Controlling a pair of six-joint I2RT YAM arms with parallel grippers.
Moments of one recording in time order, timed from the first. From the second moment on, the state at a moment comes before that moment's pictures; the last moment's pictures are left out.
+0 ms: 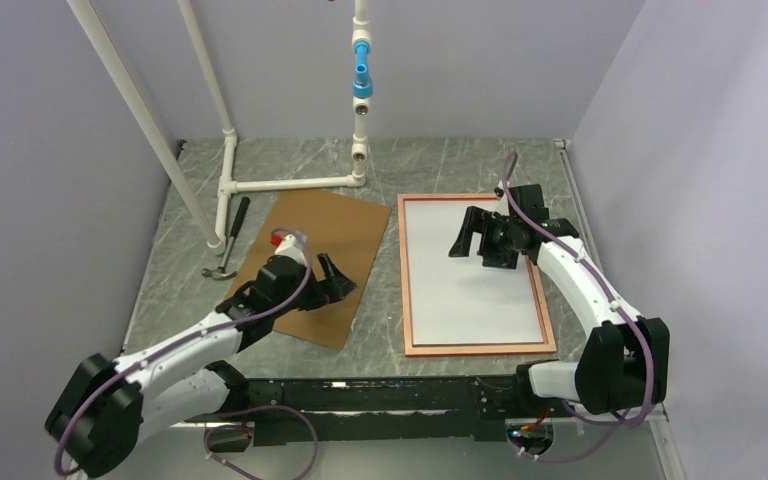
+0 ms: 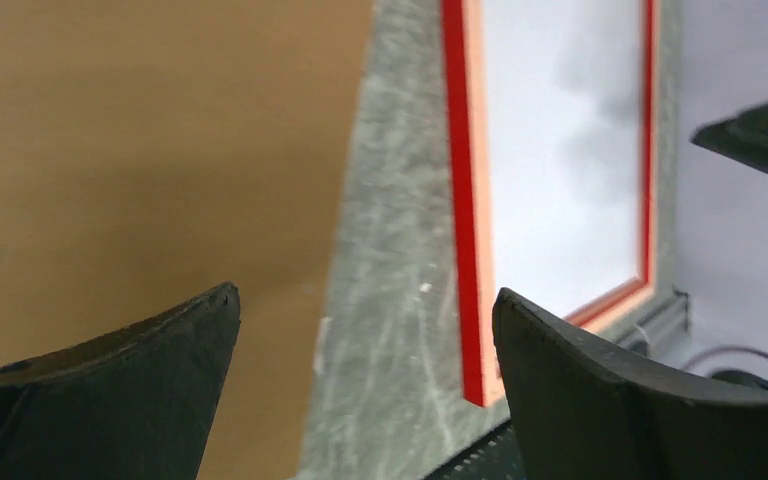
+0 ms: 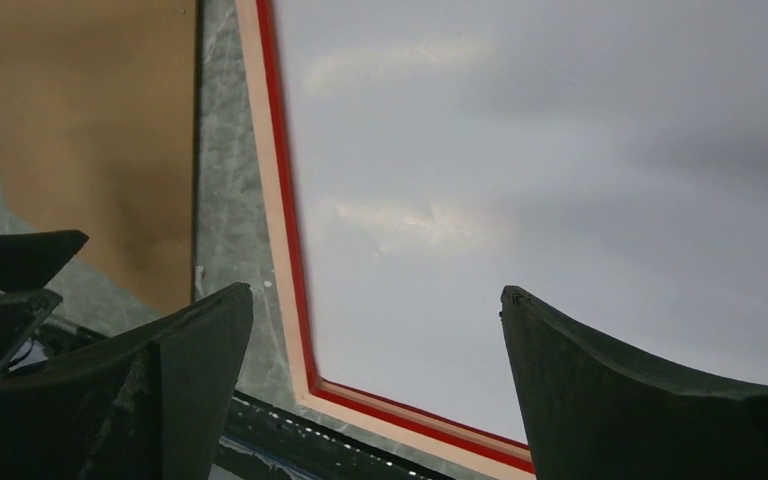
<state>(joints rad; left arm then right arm) -0.66 1.03 0.41 0.10 0.06 -0.87 0.15 1.29 0.96 -0.65 -0.31 0.39</state>
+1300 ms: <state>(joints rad) -0.34 0.95 0.61 -0.57 -0.26 -0.62 1.01 1.64 1.15 -0.46 0.04 0.53</state>
